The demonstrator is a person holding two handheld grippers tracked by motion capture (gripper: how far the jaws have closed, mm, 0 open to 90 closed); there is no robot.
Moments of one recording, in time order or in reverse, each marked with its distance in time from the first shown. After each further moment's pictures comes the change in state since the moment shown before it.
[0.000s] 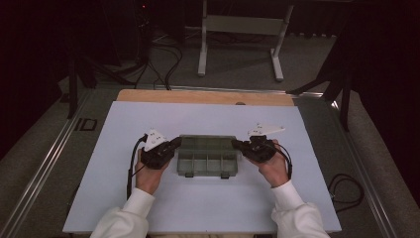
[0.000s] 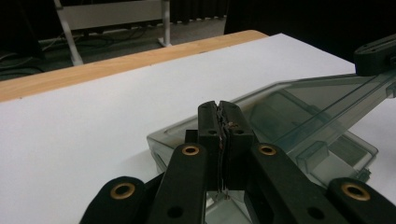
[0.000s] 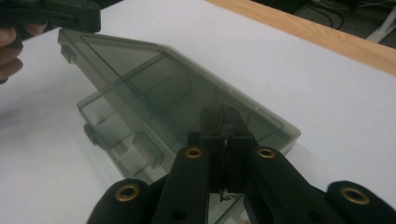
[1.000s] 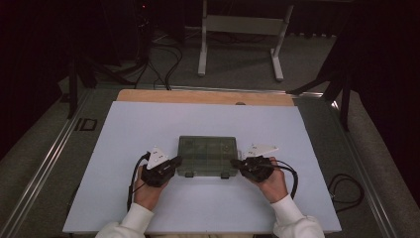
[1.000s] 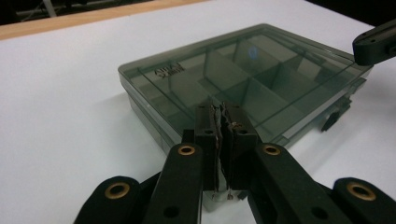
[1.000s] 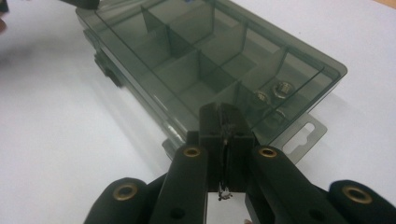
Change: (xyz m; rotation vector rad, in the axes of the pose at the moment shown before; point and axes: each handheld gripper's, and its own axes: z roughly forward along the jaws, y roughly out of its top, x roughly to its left) left arm -0.017 -0.041 -0.007 0.105 -0.035 0.018; right arm 0.024 -0.043 0.005 0.101 0.003 -0.062
